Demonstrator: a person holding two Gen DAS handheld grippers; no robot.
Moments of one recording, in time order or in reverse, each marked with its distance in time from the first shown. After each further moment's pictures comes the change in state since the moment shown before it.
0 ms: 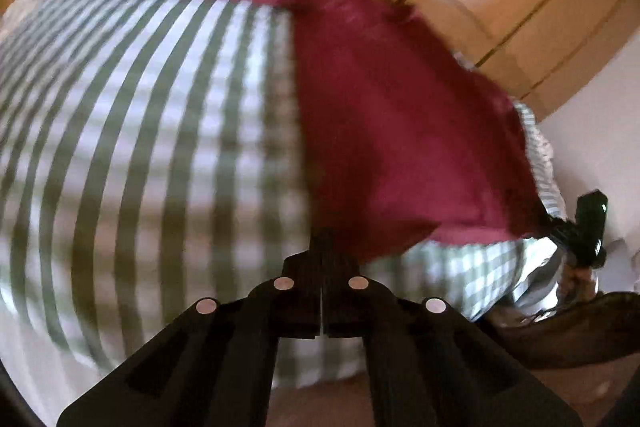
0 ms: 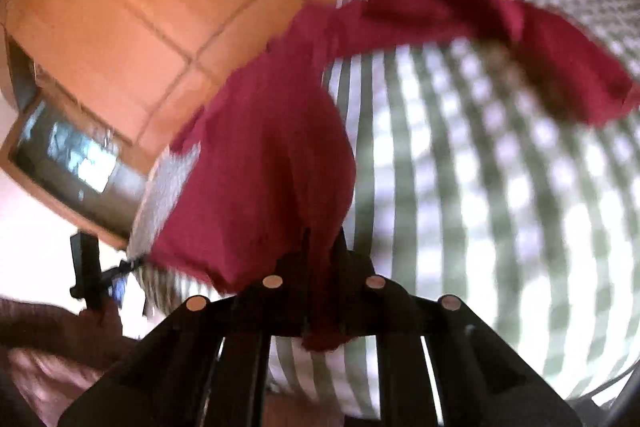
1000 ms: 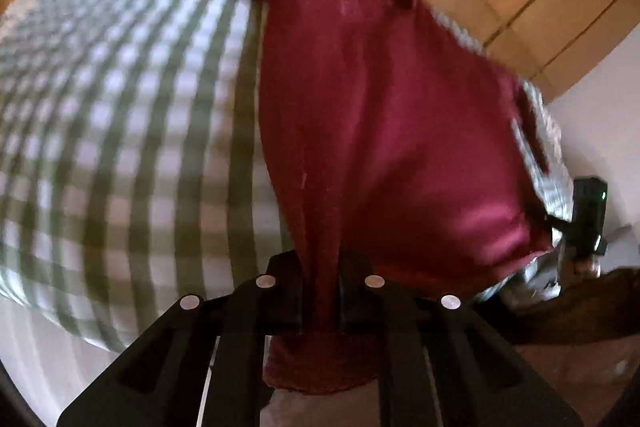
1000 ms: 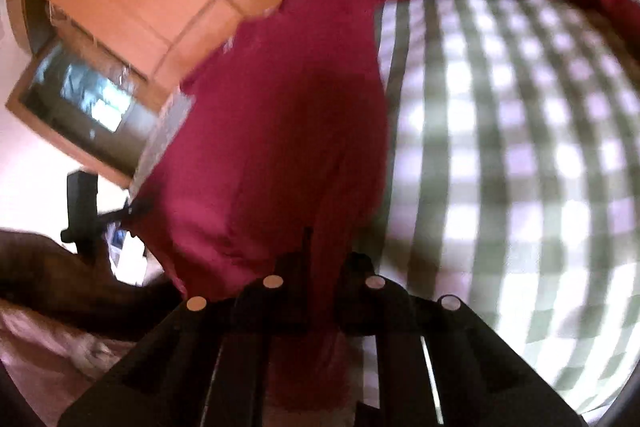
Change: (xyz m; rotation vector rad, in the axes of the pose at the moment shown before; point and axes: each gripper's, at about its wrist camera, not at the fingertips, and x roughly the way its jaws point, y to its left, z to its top) left arm -0.007 -0.002 0.002 0.052 0.069 0.030; right arm 0.038 0.012 -0.014 -0.130 0.149 0.057
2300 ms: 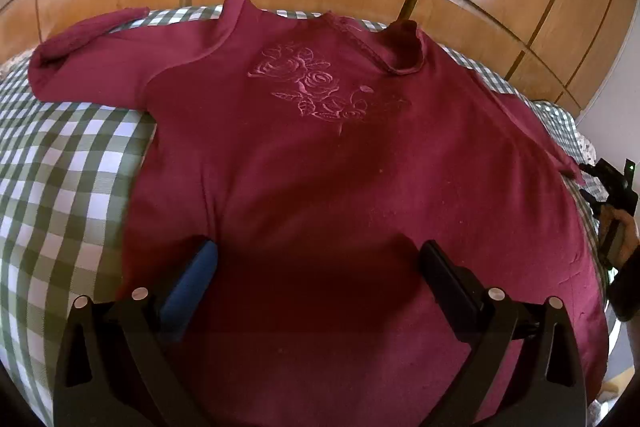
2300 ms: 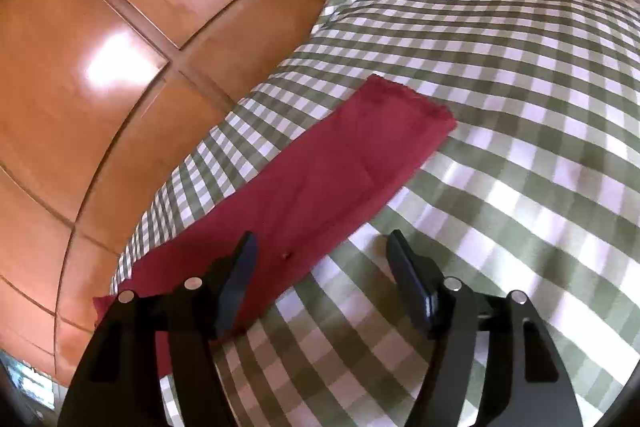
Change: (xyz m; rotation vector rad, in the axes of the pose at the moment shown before) left arm 0.104 -0.058 0.125 0.113 -0.230 0.128; right arm -0.117 -0.232 0.127 0.671 -0.670 -0.488
